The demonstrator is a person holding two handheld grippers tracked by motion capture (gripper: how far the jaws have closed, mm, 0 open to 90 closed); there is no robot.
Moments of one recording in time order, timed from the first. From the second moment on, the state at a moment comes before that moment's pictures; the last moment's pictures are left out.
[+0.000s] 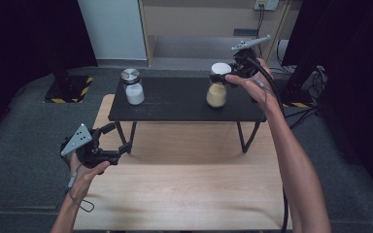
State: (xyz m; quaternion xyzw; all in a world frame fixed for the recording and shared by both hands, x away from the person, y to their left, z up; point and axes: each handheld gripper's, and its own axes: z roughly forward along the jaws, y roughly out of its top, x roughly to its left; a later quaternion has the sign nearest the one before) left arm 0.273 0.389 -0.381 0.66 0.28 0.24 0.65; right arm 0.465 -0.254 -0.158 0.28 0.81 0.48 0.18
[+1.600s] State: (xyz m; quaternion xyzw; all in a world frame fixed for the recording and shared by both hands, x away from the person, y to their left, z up) left arm 0.272 0.386 -0.385 0.65 0.28 0.23 0.67; right arm 0.336 -0.304 -0.205 0.16 0.76 0.60 0.19
